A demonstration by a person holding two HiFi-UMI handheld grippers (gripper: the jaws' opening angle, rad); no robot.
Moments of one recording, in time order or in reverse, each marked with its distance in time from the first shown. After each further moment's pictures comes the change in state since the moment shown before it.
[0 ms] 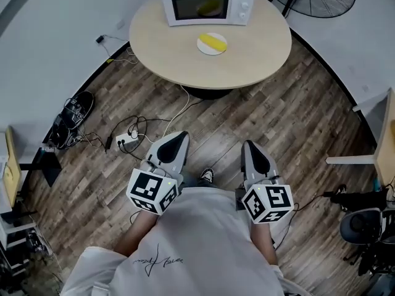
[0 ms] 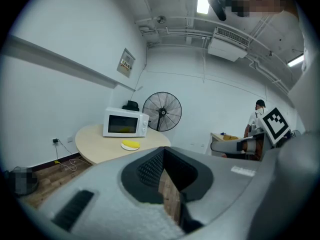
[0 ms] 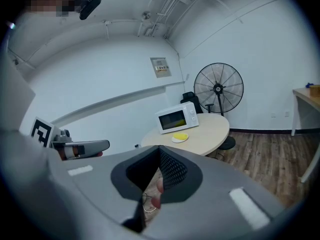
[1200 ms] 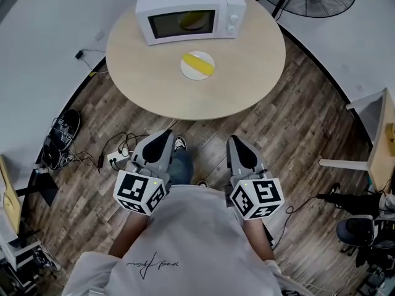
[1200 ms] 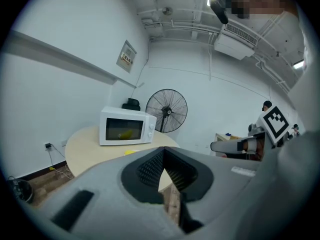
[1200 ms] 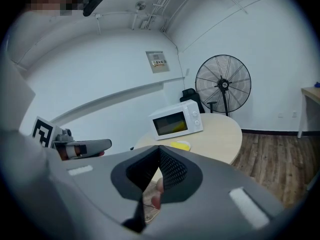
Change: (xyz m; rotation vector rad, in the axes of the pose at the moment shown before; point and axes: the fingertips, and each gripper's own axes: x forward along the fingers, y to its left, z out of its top) left arm 0.140 0.110 0.064 -0.011 0.035 -0.008; right arm 0.168 -0.040 0.072 0.014 0.041 -0.003
